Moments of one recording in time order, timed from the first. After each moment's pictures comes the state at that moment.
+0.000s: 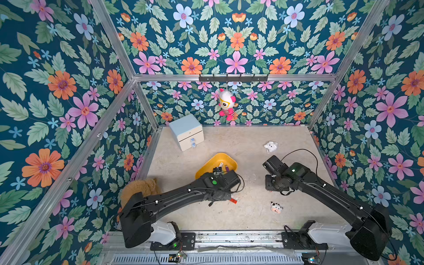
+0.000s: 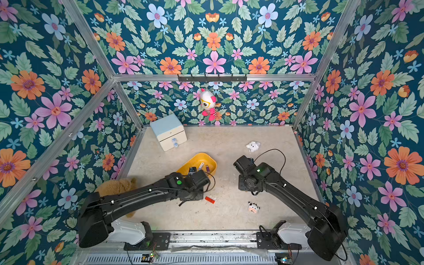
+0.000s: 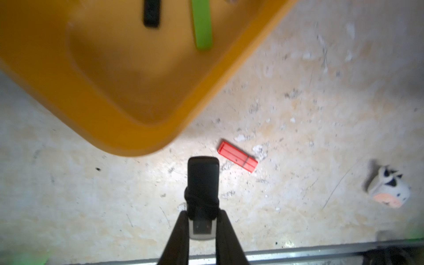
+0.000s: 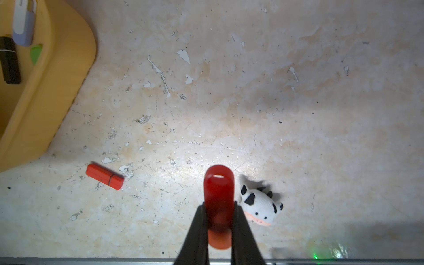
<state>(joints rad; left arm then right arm) -1.01 1.38 1.09 -0.99 -0.21 -0.98 0.72 1.28 1.05 -1.06 0.13 0.72</state>
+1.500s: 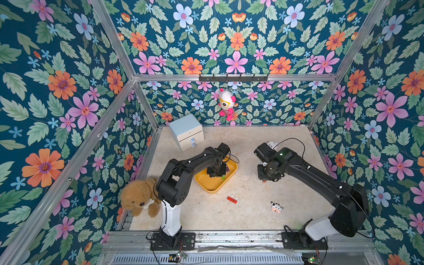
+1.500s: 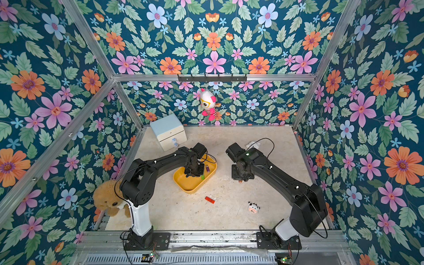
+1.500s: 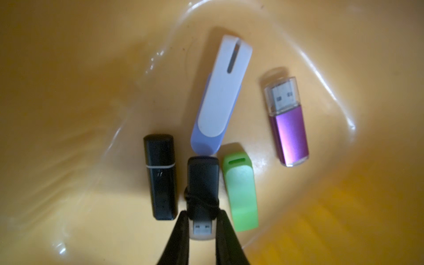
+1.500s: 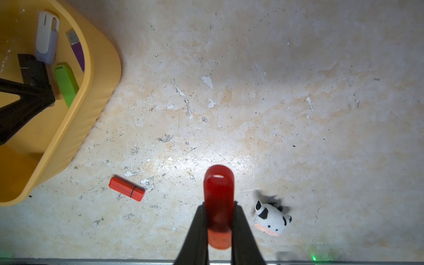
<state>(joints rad) -0.63 1.94 1.37 -0.84 -0.04 -0.49 0.69 1.51 1.30 -1.15 0.09 0.67</state>
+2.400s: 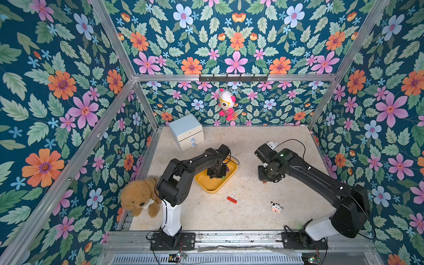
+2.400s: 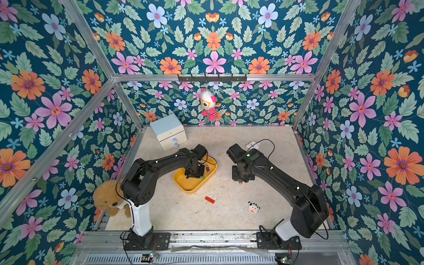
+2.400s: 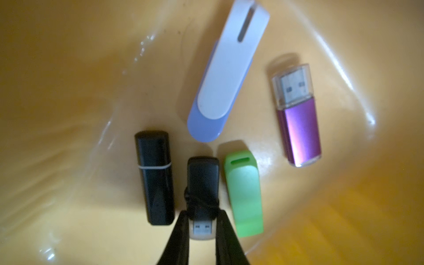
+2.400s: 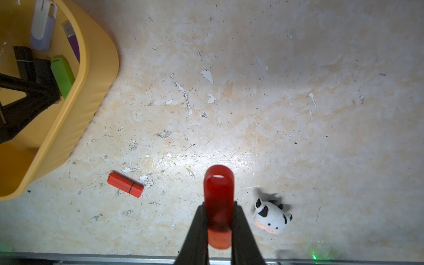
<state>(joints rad) -0.64 1.94 1.35 -0.82 -0.04 -0.50 0.69 1.50 1.28 -1.14 0.08 0.66</state>
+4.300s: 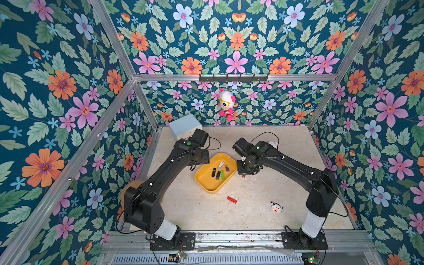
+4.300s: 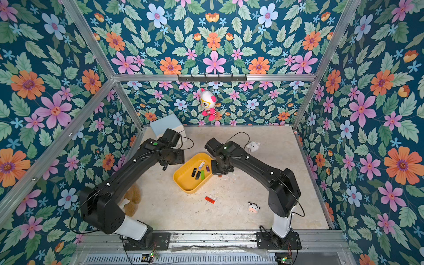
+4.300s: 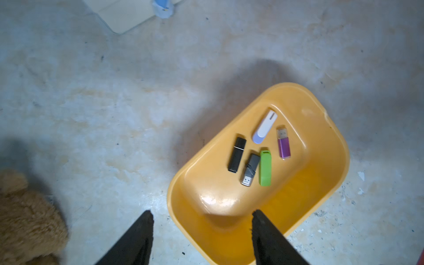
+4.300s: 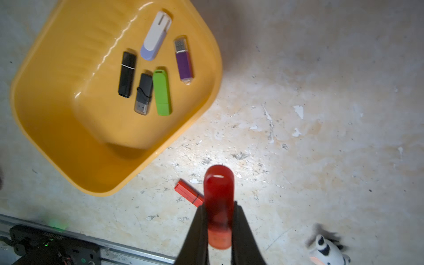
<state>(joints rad) -0.43 1.50 1.38 -1.04 -0.16 -0.50 0.84 1.84 1.68 -1.13 0.02 0.65</state>
